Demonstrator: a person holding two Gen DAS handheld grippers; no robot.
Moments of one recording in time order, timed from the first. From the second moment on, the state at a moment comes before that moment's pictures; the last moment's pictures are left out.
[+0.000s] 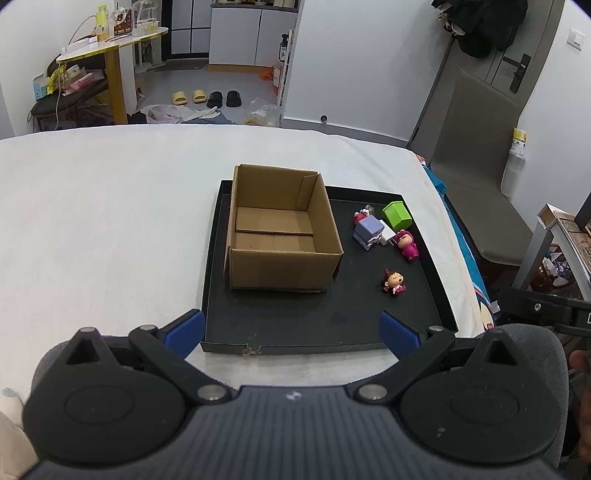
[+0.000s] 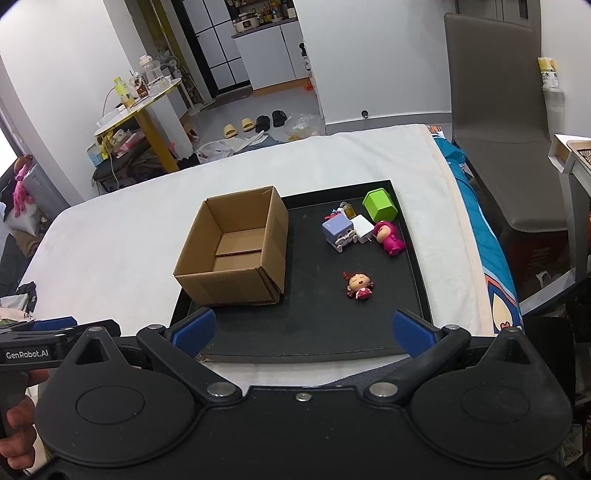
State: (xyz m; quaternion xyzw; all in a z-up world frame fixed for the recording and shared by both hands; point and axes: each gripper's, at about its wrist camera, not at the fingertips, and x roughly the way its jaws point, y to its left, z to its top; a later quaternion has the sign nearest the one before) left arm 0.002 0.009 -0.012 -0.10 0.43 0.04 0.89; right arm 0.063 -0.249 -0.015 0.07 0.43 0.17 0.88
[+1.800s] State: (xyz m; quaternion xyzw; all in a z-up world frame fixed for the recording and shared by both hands) left arm 0.001 -0.001 -0.013 -0.08 0.43 0.03 0.90; right arm 0.063 -0.259 -0.018 0.07 0.42 0.17 0.89
